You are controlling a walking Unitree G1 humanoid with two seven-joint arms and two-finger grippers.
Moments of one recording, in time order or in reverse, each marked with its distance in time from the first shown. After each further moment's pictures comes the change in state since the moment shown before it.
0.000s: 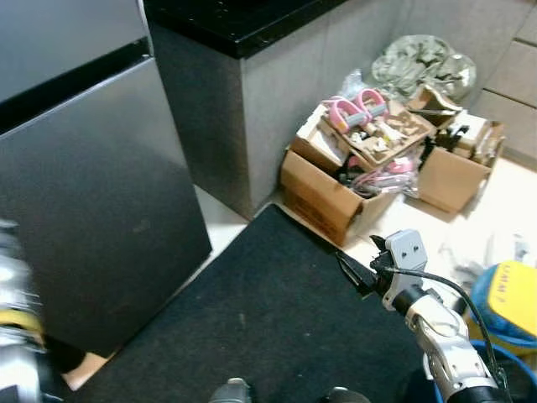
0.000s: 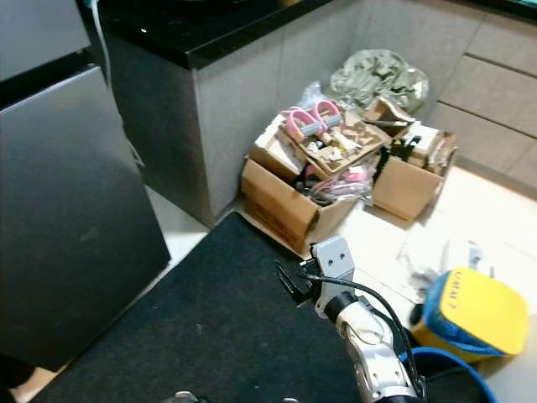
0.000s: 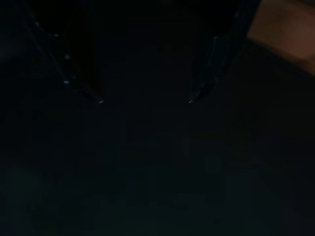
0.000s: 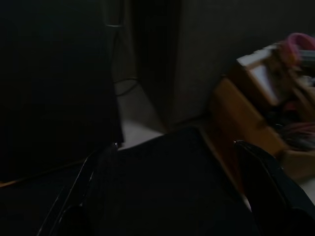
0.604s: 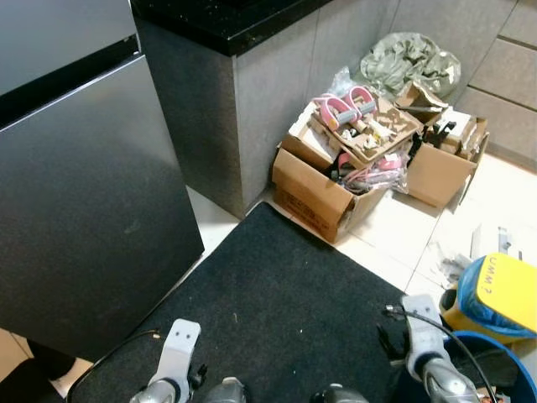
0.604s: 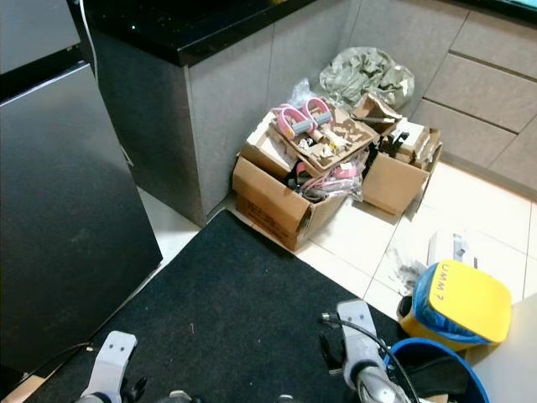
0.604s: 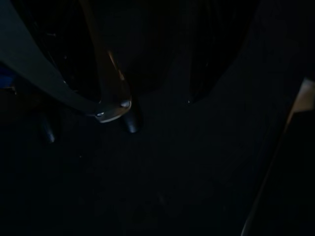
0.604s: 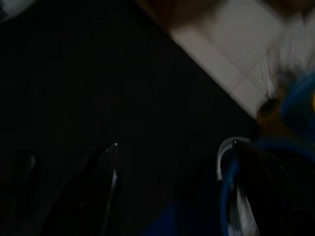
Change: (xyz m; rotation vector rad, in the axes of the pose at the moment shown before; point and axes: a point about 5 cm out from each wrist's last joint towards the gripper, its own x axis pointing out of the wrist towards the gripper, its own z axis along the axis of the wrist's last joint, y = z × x) left arm -0.119 -0.095 -0.150 0.243 0.439 -0.731; right arm -0.086 -0.019 -0.146 0.106 0.635 -0.446
